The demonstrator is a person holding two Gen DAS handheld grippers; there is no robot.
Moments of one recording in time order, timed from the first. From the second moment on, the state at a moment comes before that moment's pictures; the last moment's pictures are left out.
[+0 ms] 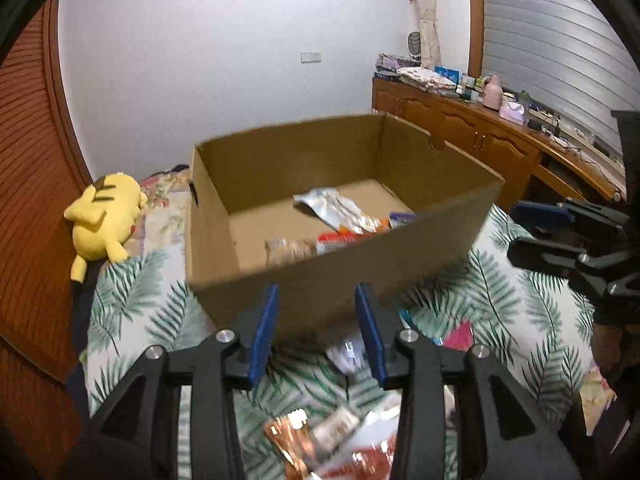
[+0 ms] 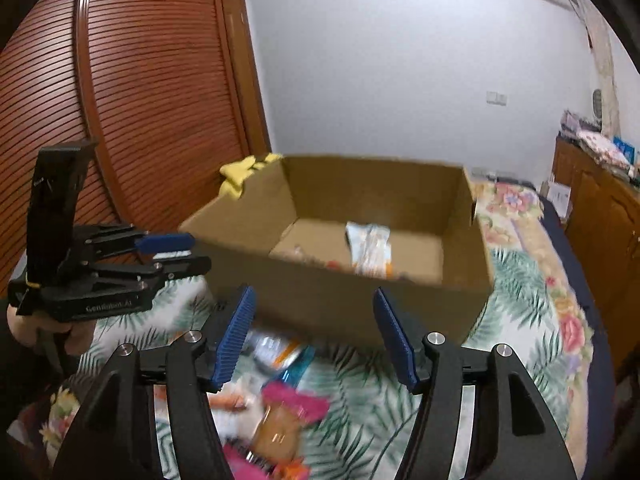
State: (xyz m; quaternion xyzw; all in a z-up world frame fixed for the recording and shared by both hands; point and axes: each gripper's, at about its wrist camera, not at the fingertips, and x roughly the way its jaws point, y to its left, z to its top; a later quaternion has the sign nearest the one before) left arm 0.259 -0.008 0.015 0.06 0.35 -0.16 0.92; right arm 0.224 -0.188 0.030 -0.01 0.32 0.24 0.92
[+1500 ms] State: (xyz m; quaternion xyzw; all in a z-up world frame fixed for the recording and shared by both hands) left arm 0.193 -0.041 -0.087 0.09 0.44 -0.19 0.87; right arm 0.207 -0.165 -0.074 -0.03 0.43 0.23 0.87
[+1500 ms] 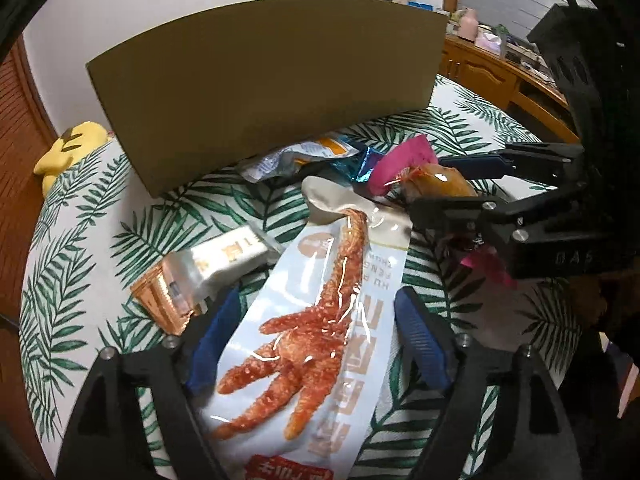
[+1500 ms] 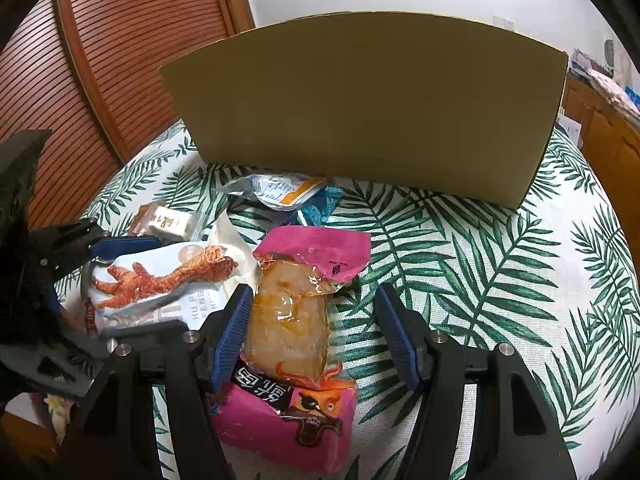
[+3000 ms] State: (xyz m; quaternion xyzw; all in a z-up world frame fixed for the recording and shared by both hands) left arm 0.163 -0.016 -0.078 0.04 0.43 -0.18 0.88; right arm 0.190 -0.161 -0.071 -0.09 0.44 0.23 0.87
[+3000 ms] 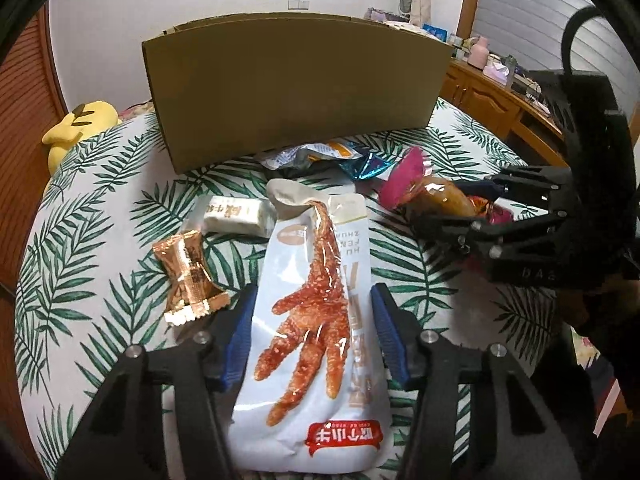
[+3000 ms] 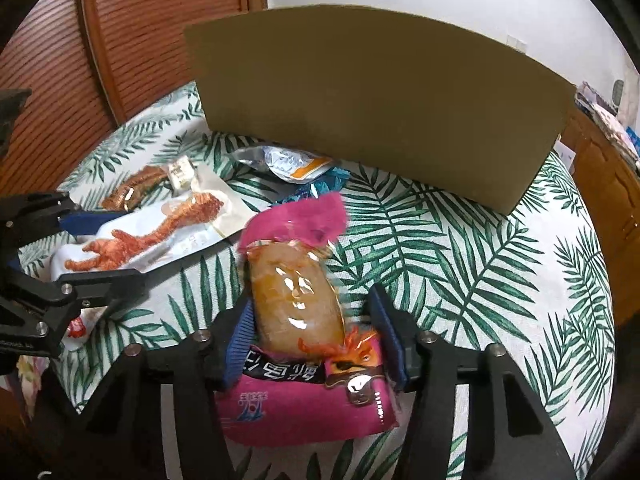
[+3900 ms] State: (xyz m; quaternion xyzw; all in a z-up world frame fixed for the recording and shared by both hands) left arm 0.143 -0.013 -0.047 0.00 0.38 -0.20 0.90; right arm 0.173 -0.172 -0.043 -0.03 0.40 0.25 0.88
